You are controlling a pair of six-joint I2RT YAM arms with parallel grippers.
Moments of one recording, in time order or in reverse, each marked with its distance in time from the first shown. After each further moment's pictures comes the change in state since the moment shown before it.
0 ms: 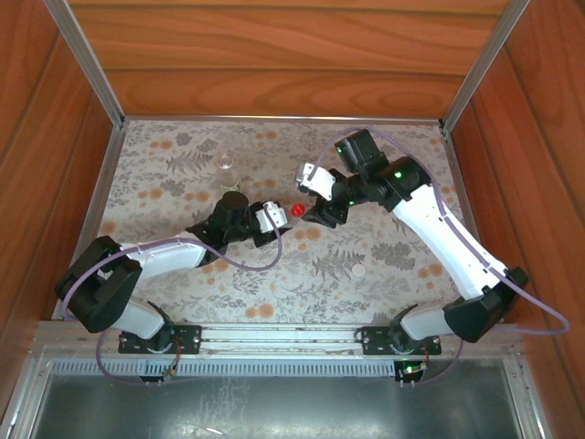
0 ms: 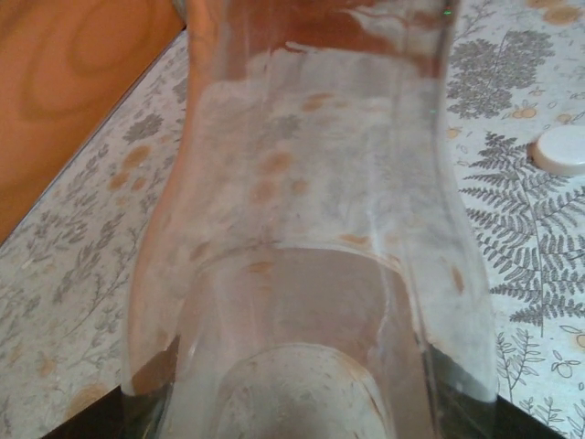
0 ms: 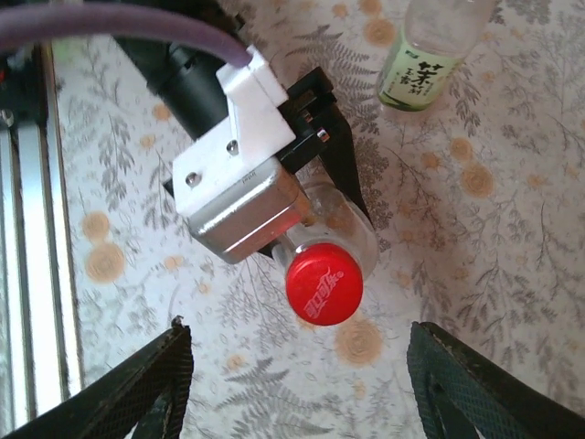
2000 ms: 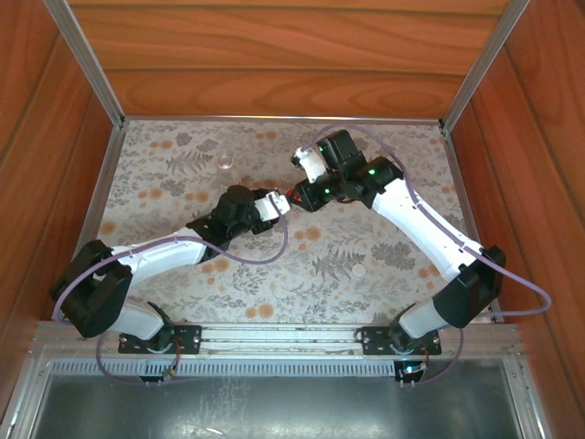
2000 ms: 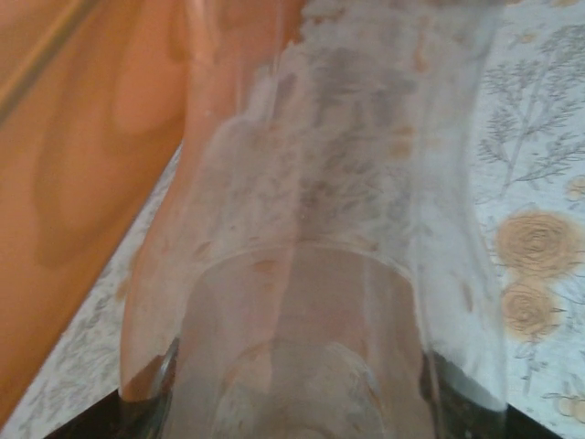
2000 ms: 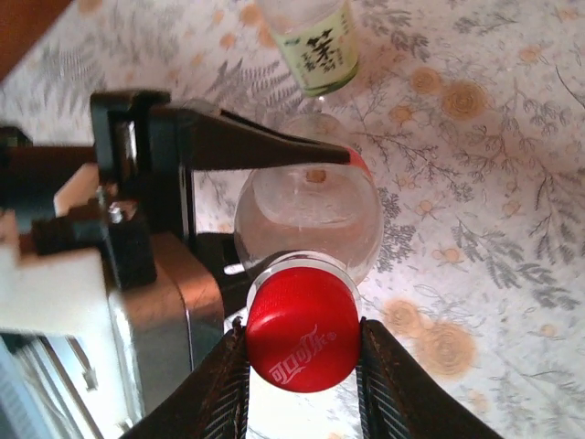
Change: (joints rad) left arm -0.031 -0.035 0.094 -0.132 -0.409 0.083; right arm 0.029 0.088 -0.079 0.257 0.084 0.781
